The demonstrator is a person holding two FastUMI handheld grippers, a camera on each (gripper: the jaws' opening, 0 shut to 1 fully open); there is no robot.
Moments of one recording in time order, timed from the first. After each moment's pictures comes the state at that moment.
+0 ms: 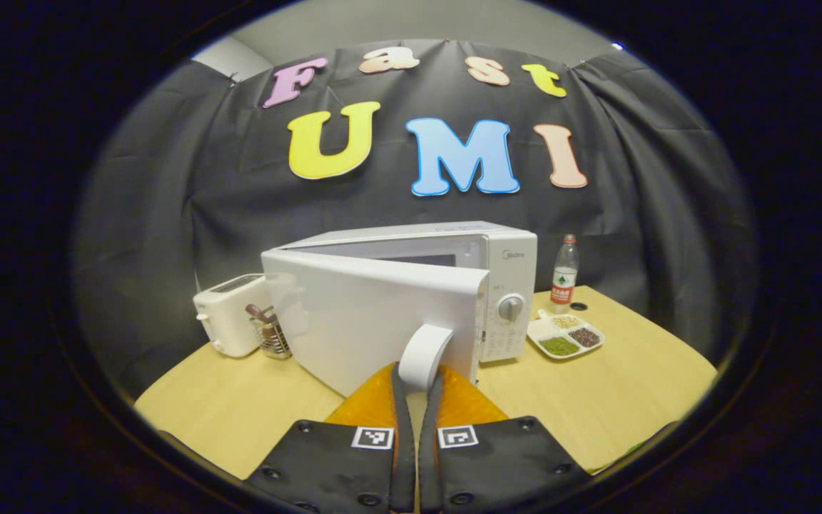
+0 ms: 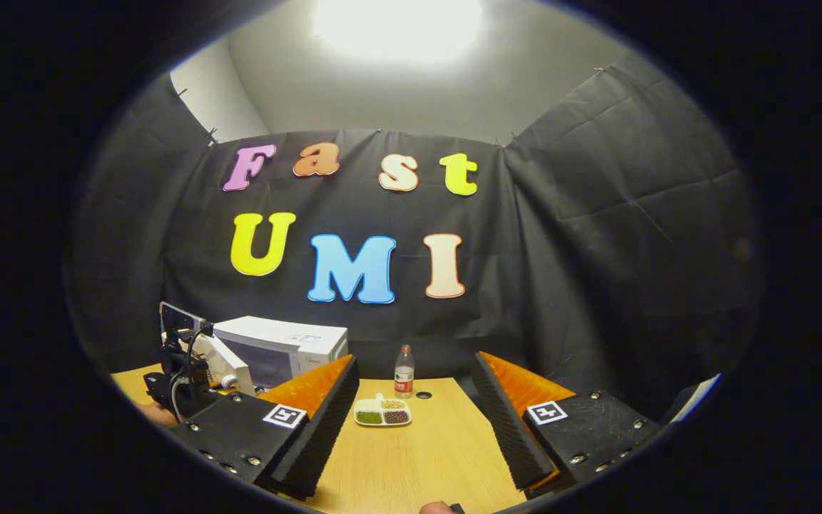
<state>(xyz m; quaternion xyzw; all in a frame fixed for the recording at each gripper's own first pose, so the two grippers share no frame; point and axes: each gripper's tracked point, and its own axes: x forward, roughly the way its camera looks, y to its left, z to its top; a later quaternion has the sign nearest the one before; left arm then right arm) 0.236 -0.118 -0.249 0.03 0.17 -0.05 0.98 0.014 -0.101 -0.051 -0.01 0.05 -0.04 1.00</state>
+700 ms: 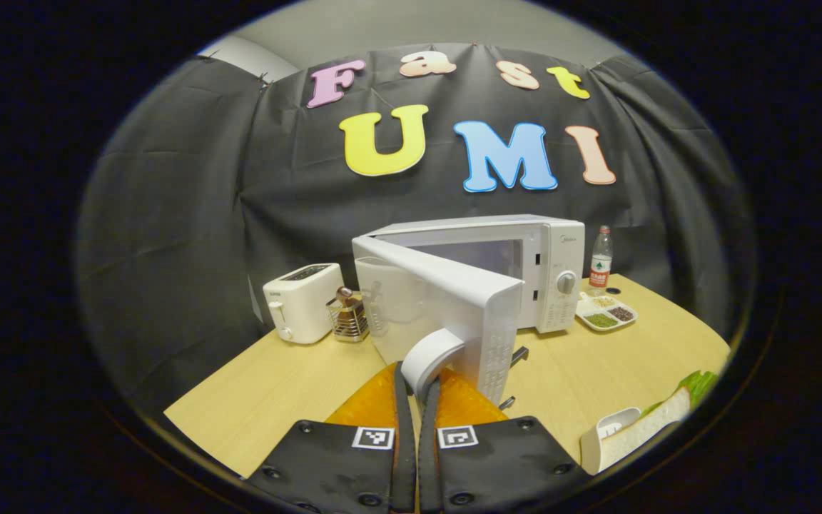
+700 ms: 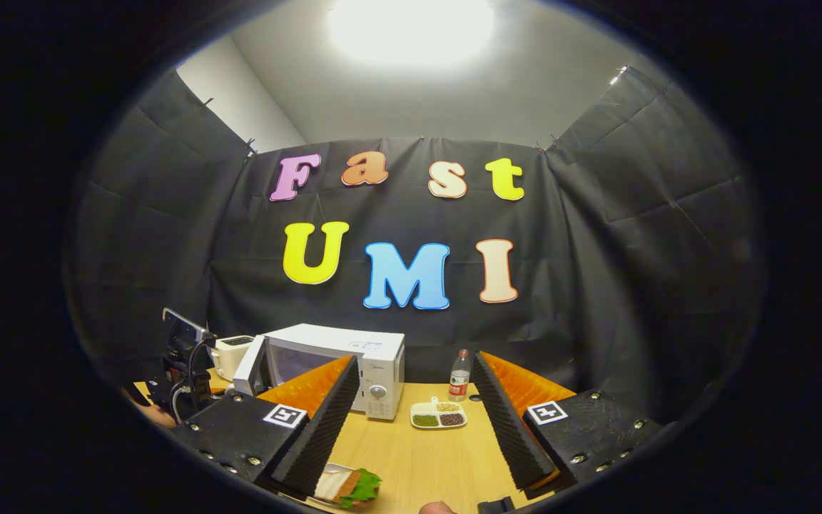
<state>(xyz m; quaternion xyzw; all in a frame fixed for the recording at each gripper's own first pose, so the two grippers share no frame) 0.175 0.000 -0.249 0.04 0.18 -0.01 0.98 0.011 -0.001 -0.036 0.00 0.03 0.03 1.00</state>
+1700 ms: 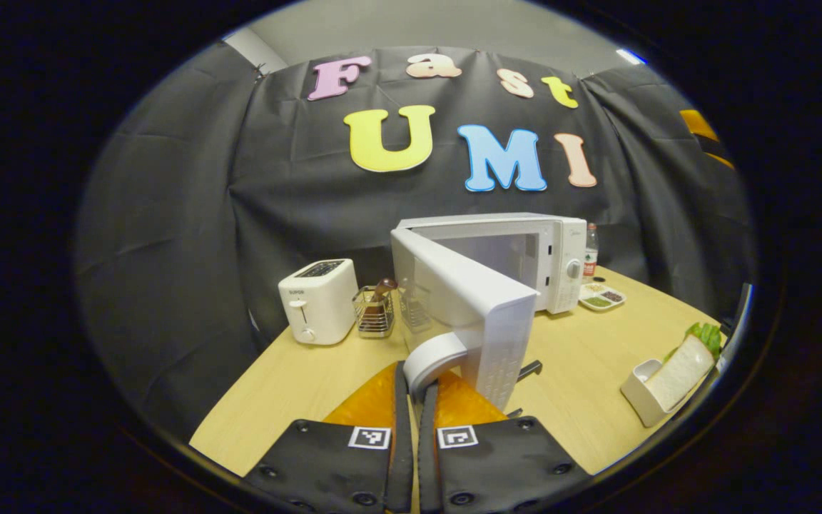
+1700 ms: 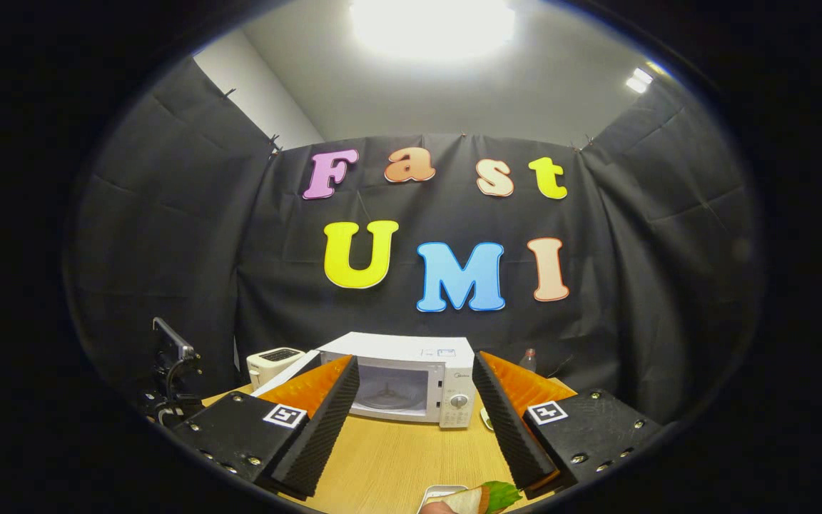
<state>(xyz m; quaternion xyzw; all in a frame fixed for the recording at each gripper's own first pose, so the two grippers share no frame) 0.162 0.118 -0.255 0.03 0.18 -0.08 0.98 0.041 0.169 -0.044 0.00 0.03 0.06 1.00</state>
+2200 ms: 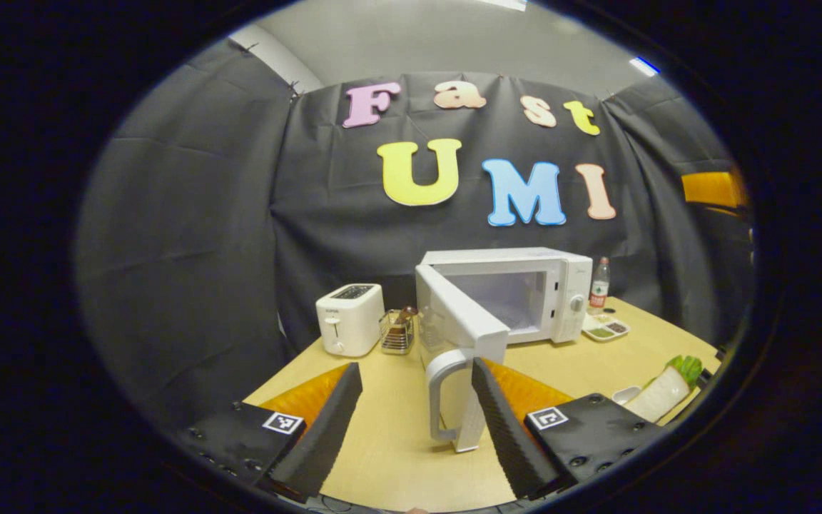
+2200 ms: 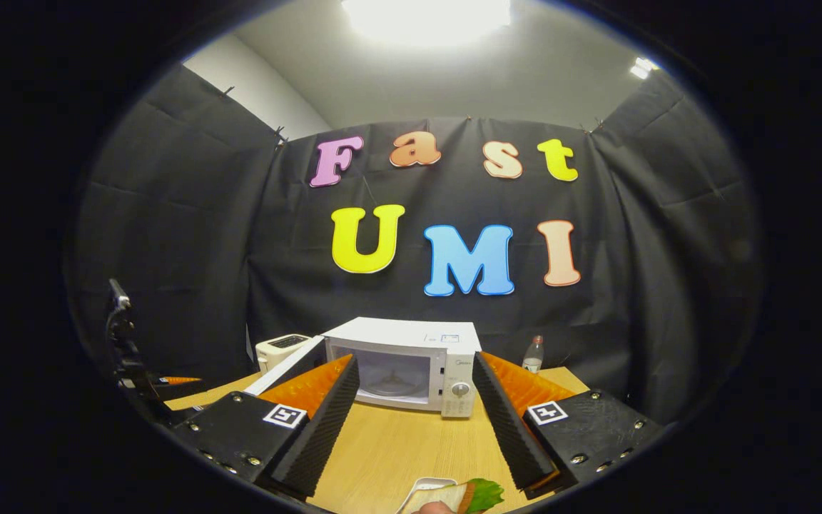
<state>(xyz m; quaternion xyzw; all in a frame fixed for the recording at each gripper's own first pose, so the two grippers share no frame) 0.098 0.120 -0.165 0.01 0.11 0.00 0.99 0.047 0.129 -0.064 0.01 0.08 0.09 0.99</state>
